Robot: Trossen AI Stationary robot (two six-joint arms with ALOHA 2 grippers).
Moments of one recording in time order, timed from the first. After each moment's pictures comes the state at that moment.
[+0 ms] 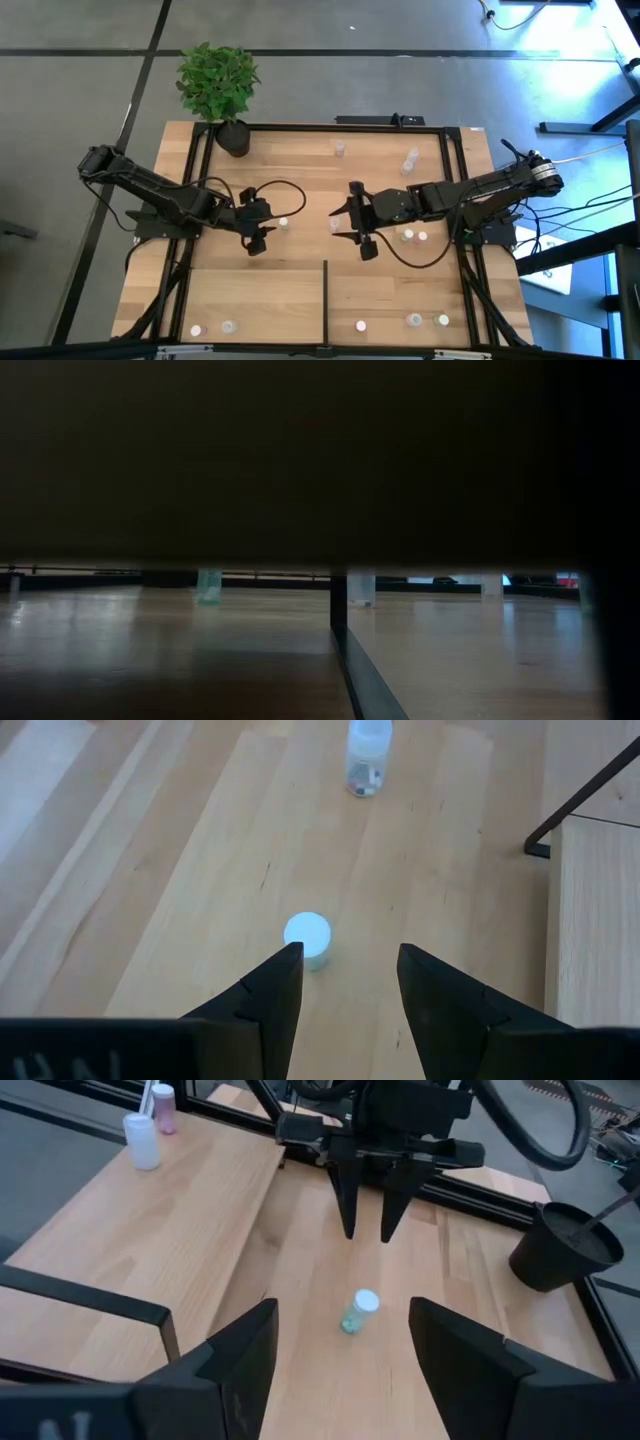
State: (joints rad) left arm -0.31 1.15 0.76 -0.53 -0.39 -0.48; right arm 0.24 1.42 1.14 -0.20 0.15 -0.16
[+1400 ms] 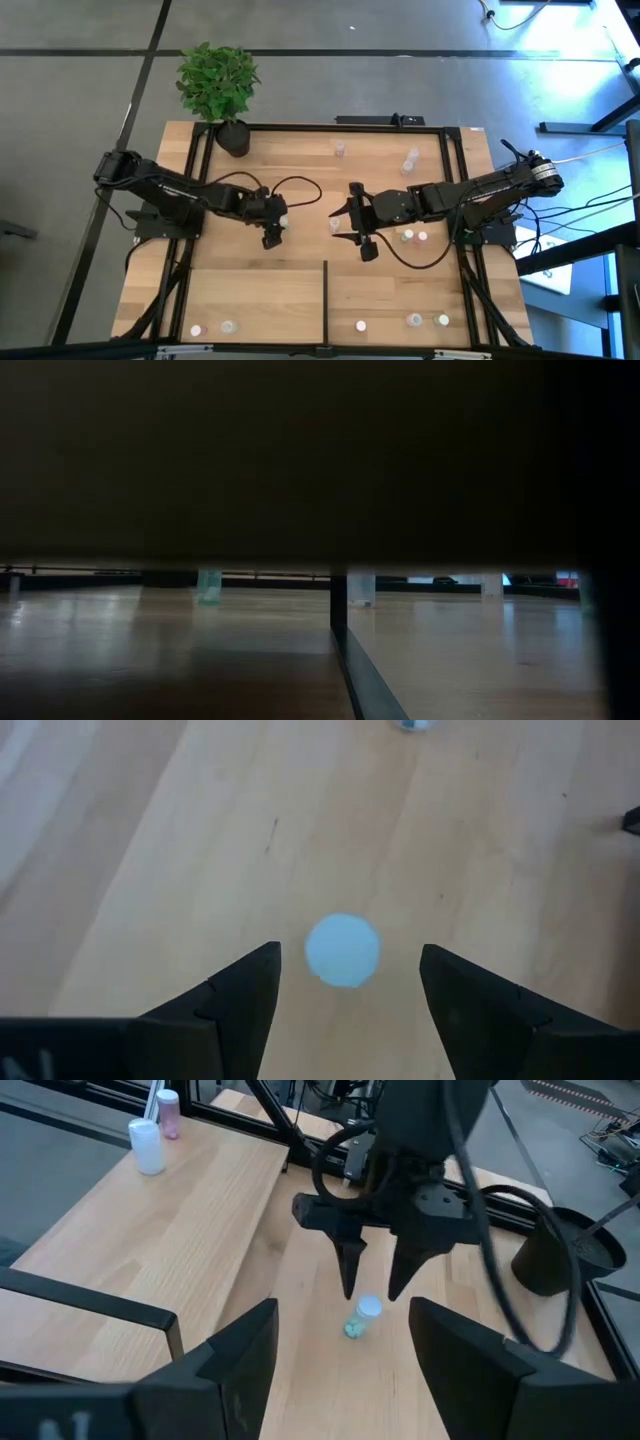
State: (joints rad) left arm -0.11 1.36 0.76 -0.42 -0.20 -0.43; right arm 0.24 1.42 1.14 -0.19 0.15 -0.16
